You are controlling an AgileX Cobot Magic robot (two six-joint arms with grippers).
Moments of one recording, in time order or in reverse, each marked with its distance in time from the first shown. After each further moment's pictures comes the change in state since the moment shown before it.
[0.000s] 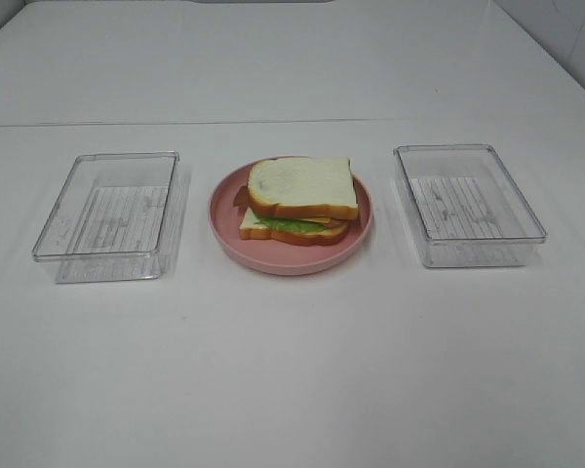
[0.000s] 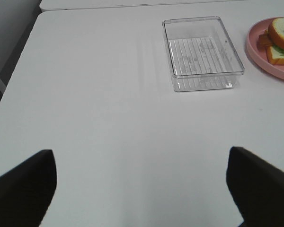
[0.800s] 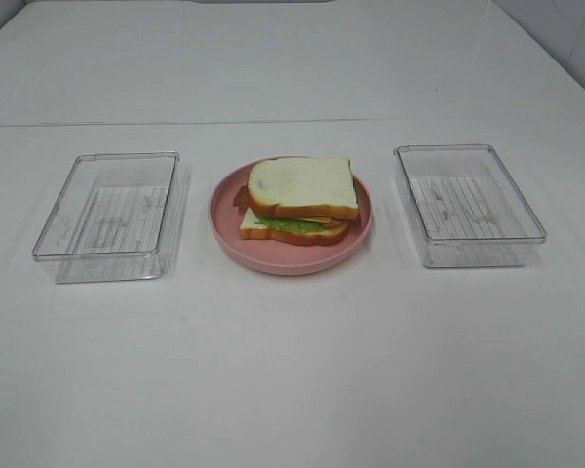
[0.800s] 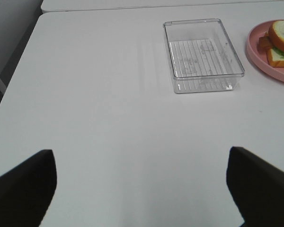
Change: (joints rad) left arm 0.006 0.000 0.000 -0.003 -0.005 0.000; right arm 0.000 0.000 0.000 0.000 0.000 0.000
